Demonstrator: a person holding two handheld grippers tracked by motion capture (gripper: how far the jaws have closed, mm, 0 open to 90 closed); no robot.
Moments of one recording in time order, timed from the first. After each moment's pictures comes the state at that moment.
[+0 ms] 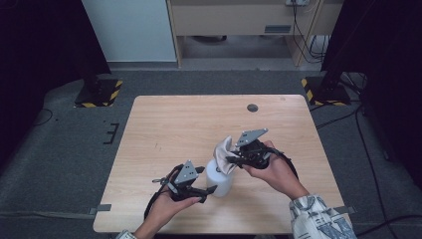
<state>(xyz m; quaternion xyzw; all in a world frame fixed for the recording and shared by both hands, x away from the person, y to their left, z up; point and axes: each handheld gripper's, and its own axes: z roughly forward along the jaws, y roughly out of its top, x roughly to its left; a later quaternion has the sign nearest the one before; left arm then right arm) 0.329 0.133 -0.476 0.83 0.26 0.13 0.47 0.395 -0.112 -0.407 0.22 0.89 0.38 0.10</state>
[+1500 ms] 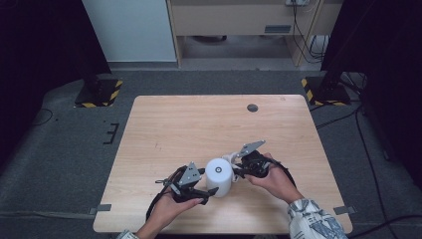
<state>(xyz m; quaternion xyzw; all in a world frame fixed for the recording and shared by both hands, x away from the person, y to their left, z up) 0.329 0.127 -0.482 0.84 0.25 0.13 0.46 0.404 -0.124 -0.479 0.25 0.90 0.35 0.04</state>
